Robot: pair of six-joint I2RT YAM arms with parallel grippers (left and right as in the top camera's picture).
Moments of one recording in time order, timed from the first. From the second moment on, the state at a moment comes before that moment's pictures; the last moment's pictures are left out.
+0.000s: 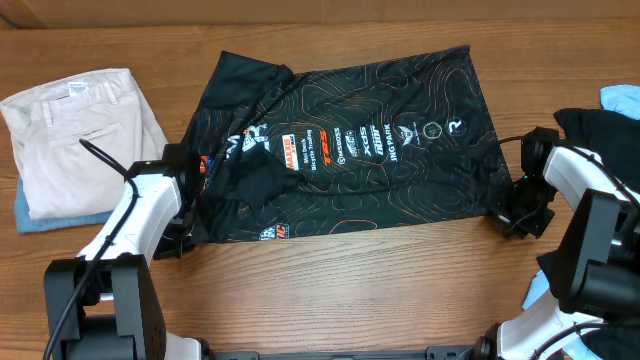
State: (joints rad) left arm 0.04 1.64 0.96 -1.08 -0.34 -0.45; right arm -0.26 1.87 1.11 -1.01 0.08 0.46
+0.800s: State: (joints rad) left arm 0.04 1.64 0.96 -1.02 -0.35 -0.47; right arm -0.27 1.87 1.22 -0.87 0.03 0.44
